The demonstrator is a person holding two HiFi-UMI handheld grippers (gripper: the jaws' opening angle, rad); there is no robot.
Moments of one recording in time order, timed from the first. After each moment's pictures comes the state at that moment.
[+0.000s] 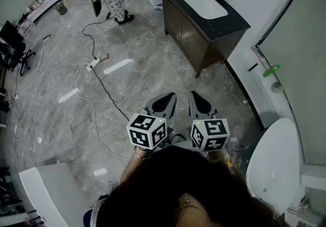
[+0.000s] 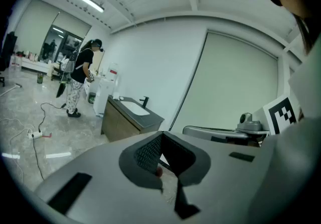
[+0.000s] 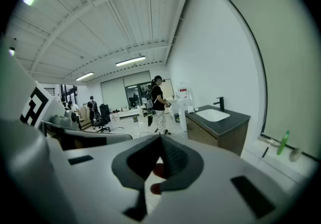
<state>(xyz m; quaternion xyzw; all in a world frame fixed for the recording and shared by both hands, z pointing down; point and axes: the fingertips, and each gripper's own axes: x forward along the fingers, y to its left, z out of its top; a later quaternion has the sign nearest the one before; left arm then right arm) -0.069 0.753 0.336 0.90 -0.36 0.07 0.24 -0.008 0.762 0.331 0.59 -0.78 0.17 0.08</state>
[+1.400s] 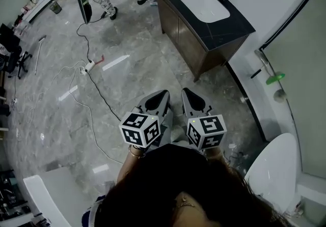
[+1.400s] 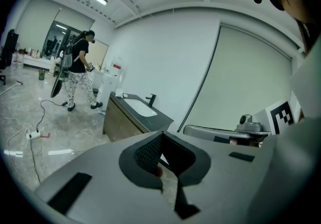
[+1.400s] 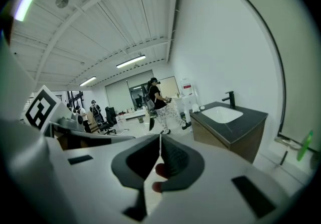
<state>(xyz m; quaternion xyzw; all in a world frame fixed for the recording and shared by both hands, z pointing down) -0.021 0.605 0.367 0.88 -0.38 0.08 0.26 0.037 0.613 0.359 0.55 -0.81 0.20 0.06</state>
